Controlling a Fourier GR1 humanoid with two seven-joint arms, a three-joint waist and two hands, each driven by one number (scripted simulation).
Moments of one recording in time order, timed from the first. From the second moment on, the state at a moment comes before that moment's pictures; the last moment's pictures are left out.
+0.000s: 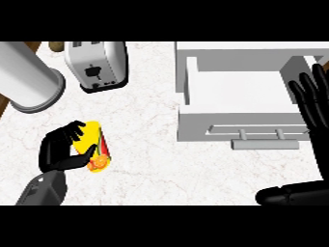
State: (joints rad) left arm -0.35 0.17 0.28 -0.58 0.18 -0.30 -0.94; right arm -0.09 -0.09 -0.05 -2.10 -0.15 0.12 0.18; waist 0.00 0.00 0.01
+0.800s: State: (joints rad) left arm -0.27 0.07 0.14 -1.09 0.23 -0.25 -0.71; right arm -0.07 -0.08 -0.05 -2.10 -0.15 0.13 0.18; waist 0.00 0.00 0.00
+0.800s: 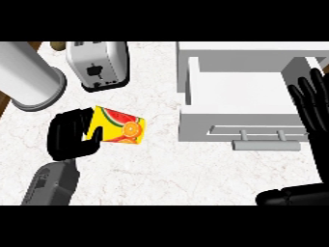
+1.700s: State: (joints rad) left arm -0.60 0.01 0.02 -1.38 0.24 0.05 -0.24; right arm -0.09 -0.10 -0.08 -2.08 -0.16 0.13 0.18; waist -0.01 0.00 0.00
